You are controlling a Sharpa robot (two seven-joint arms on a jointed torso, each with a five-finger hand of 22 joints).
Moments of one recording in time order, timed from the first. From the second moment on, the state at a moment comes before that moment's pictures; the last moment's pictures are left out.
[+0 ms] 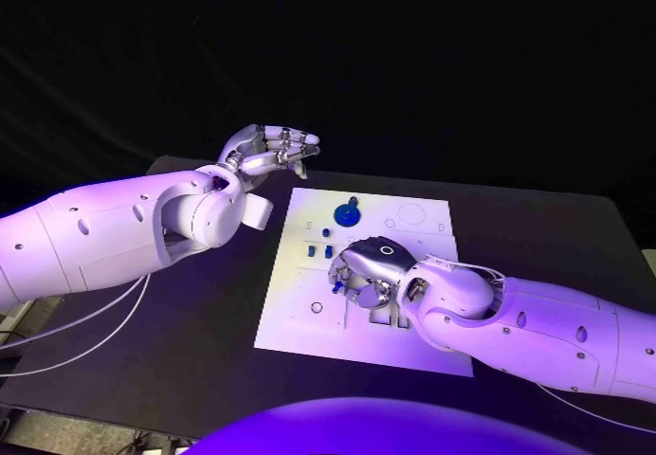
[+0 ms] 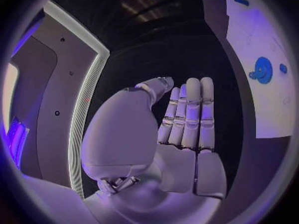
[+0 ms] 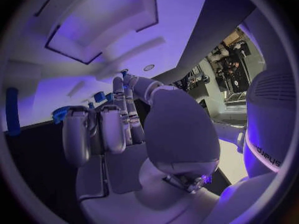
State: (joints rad) left arm 1.24 -0.87 -0.07 1.49 -0.09 -0.29 0.40; left_hand 1.42 -0.21 0.52 0.07 0.32 0.92 0.20 0.25 0.28 1.03 0.12 0.33 0.09 1.05 0.05 1.06 0.37 0.18 0.87 0.14 0.95 0.63; right arm 1.06 -0.61 -0.15 1.59 -1.73 -0.36 -0.13; right_hand 1.34 -0.17 0.65 -0.02 0.12 1.09 0.12 0.20 0.44 1.30 0.06 0.10 0.12 1.47 -0.01 1.35 1.22 0.05 1.46 0.09 1.42 1.31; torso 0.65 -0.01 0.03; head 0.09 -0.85
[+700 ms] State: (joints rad) left arm 1.24 -0.87 -0.07 1.49 -0.09 -0.29 0.39; left_hand 1.42 -0.21 0.52 0.07 0.32 0.92 0.20 0.25 0.28 1.03 0.12 0.33 0.09 1.05 0.05 1.06 0.37 0.18 0.87 0.14 0.95 0.63; right arm 1.06 -0.59 -0.15 1.58 -1.75 -0.32 -0.14; right_hand 1.33 -0.17 0.64 -0.01 0.11 1.09 0.13 0.19 0.44 1.30 0.06 0.09 0.13 1.47 -0.01 1.35 1.21 0.05 1.46 0.09 1.41 1.31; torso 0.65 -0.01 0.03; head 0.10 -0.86
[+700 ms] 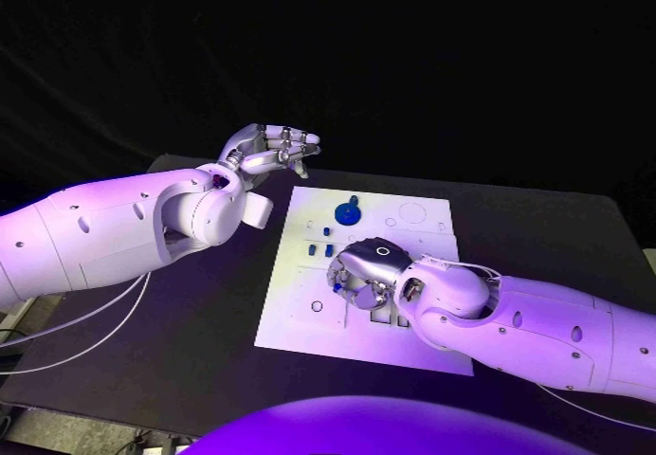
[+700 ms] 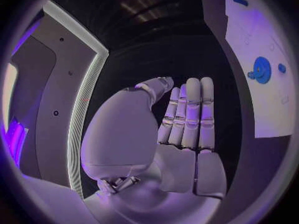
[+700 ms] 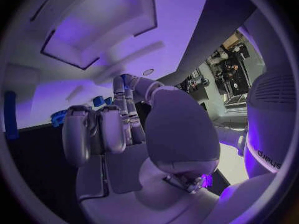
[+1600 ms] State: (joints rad) left arm 1.24 -0.87 -0.07 1.49 -0.09 -0.28 0.37; left_hand 1.42 -0.21 0.52 0.07 0.32 0.92 0.20 0.25 0.28 1.02 0.13 0.33 0.09 1.05 0.05 1.06 0.37 0.18 0.87 0.14 0.95 0.63; right arm 1.05 -0.68 -0.14 1.65 -1.76 -0.38 -0.17; right_hand 1.25 -0.24 0.60 0.02 0.14 0.97 0.16 0.13 0.42 1.16 0.10 0.07 0.11 1.47 0.01 1.34 1.16 0.05 1.44 0.12 1.34 1.31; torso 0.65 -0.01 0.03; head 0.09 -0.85
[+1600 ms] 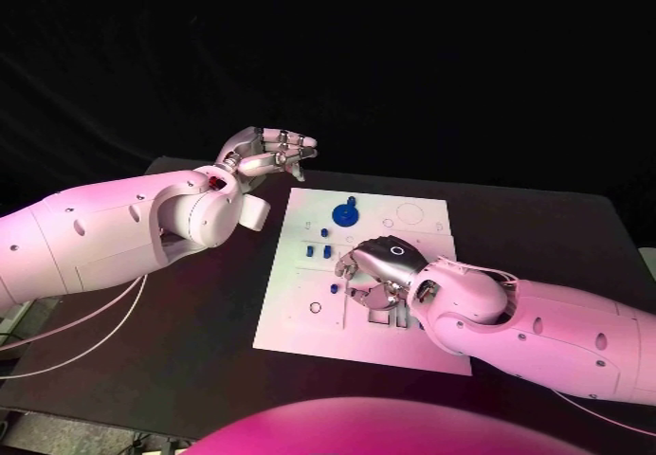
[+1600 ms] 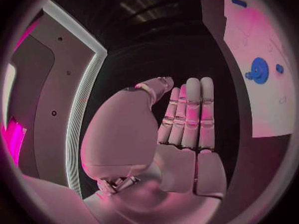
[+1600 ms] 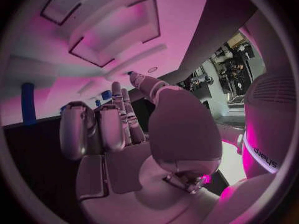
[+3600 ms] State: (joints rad) left arm 1.24 -0.88 -0.07 1.49 -0.09 -0.27 0.36; left_hand 1.42 -0.21 0.52 0.07 0.32 0.92 0.20 0.25 0.28 1.02 0.13 0.33 0.09 1.05 0.05 1.06 0.37 0.18 0.88 0.15 0.95 0.63; right arm 1.14 -0.82 -0.13 1.59 -1.67 -0.27 -0.14; right_hand 1.39 -0.16 0.51 0.13 0.09 1.07 0.12 0.18 0.40 1.20 0.06 0.18 0.09 1.47 0.00 1.38 1.19 0.06 1.46 0.09 1.37 1.31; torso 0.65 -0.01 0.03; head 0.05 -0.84
